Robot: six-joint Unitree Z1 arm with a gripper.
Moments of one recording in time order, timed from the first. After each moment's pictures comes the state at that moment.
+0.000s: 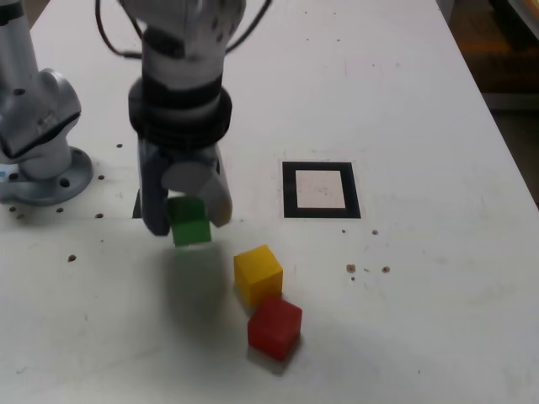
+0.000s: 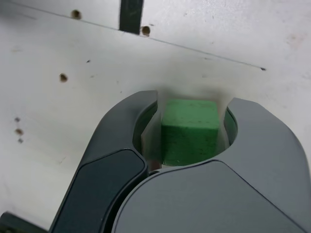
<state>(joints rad) -0.55 1.73 -1.10 1.09 -0.05 -0.75</state>
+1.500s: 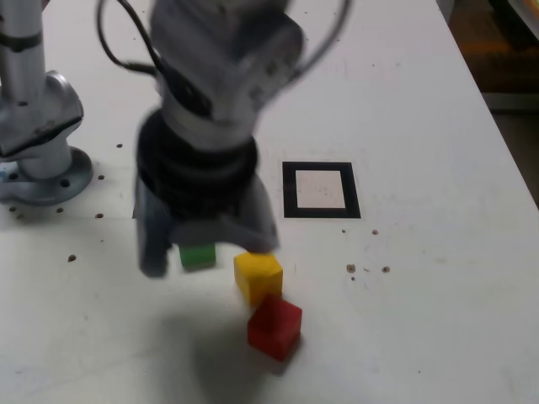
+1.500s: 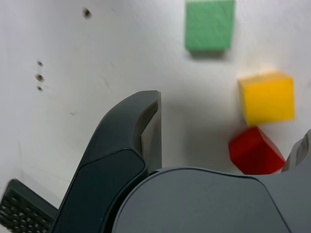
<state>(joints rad) -0.76 2.03 -1.68 1.51 -0.06 -0.94</state>
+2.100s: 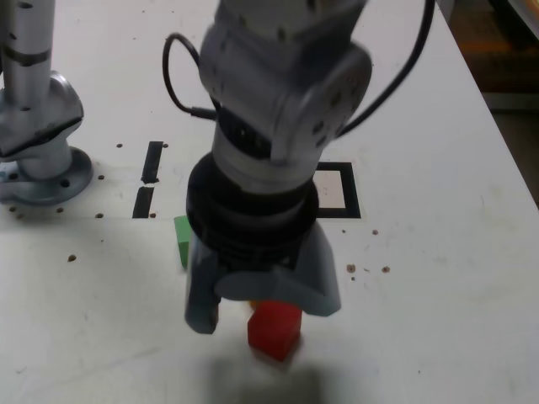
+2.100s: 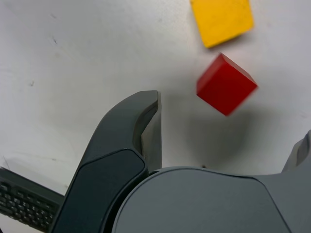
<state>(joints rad) -0.76 2.11 -1.82 1.46 -0.07 -0.80</state>
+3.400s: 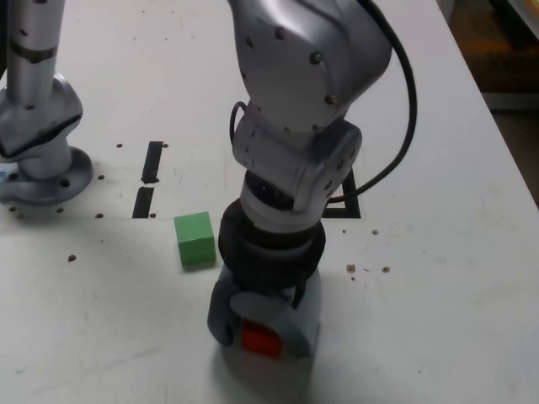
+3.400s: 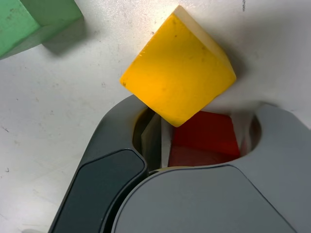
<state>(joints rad) -0.66 2.10 -1.47 1.07 -0.08 -0.43</state>
